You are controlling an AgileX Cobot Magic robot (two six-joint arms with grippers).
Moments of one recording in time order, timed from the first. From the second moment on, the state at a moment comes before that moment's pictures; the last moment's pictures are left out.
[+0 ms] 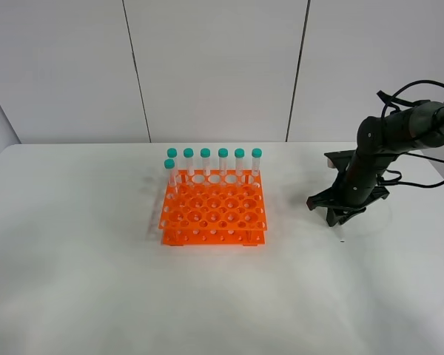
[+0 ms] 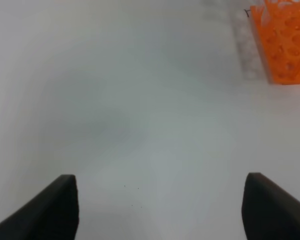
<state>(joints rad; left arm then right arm) 0.03 -0.01 -0.50 0.00 1.06 0.07 0.11 2.11 -1.30 0.08 0.73 -0.16</state>
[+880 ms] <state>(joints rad) 0.03 -0.01 -0.50 0.00 1.06 0.07 0.23 1.56 -1.30 0.21 0.85 -0.42</state>
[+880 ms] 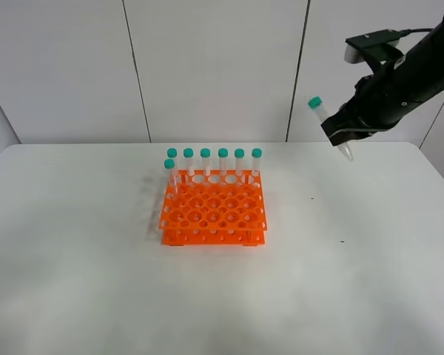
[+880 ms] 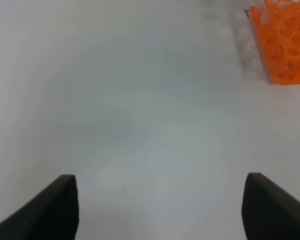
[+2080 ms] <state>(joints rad) 0.03 -0.01 -0.51 -0.01 1.05 0.07 0.54 1.36 -0.92 0.55 0.62 -0.71</state>
